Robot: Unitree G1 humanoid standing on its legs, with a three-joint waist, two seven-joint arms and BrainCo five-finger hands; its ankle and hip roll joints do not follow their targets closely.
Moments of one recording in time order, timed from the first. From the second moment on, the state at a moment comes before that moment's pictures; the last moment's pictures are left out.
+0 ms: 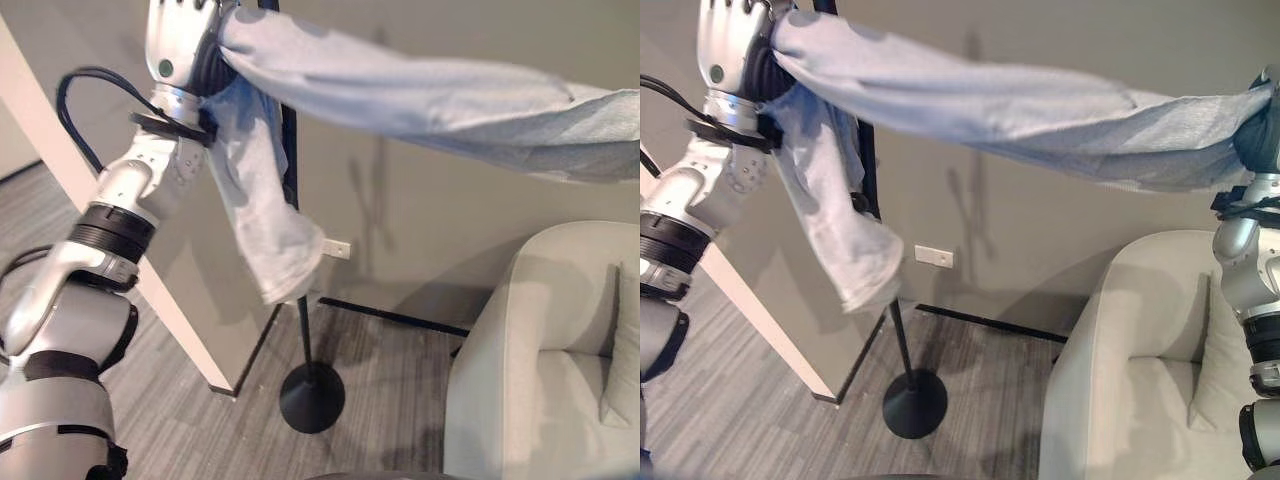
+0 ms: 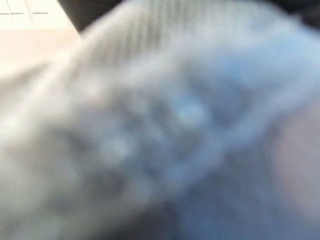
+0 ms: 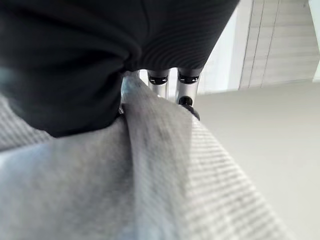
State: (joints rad) left arm -1.13 0.88 -0.59 0.64 0.61 -0.15 0.72; right arm -0.59 -1.07 0.11 0.43 -0.49 0.01 -0.81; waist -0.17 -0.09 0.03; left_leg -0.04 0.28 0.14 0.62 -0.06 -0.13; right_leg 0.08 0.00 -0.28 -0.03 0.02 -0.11
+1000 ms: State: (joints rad) left arm -0.17 0.39 -0.21 0.09 0.32 -0.25 0.66; right arm -0.10 -0.35 0.52 0.75 -0.53 -0.03 -0.51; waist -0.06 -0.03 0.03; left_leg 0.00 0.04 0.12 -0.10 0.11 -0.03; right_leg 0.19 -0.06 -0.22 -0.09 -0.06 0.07
